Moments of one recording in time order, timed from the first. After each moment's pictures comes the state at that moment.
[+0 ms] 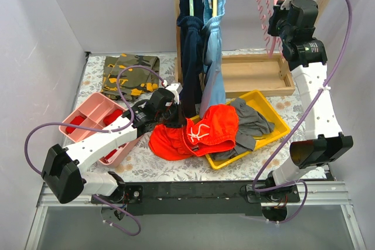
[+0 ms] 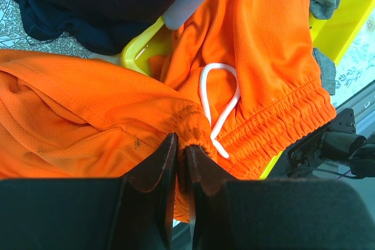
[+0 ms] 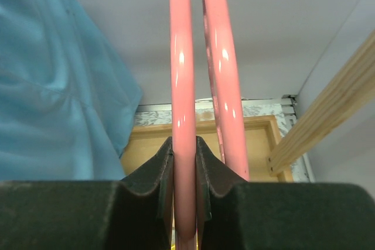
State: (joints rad) left arm -0.77 1.28 1.00 -0.42 0.06 -0.59; right arm 0.16 1.60 1.99 -0.54 0.13 0.08
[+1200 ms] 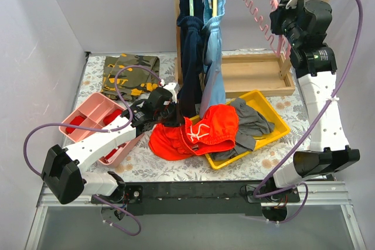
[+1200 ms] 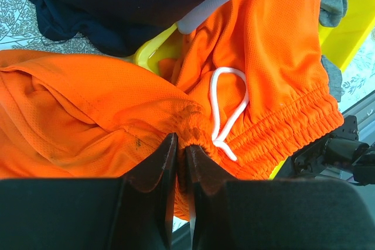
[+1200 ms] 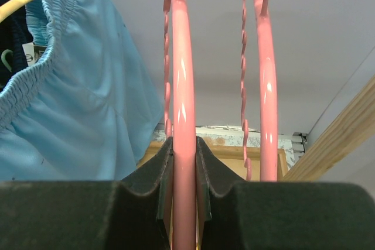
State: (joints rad) left arm -0.74 1.28 0.99 -0.42 0.06 -0.59; right arm 0.15 1.50 1.95 -0.47 -0.01 0.02
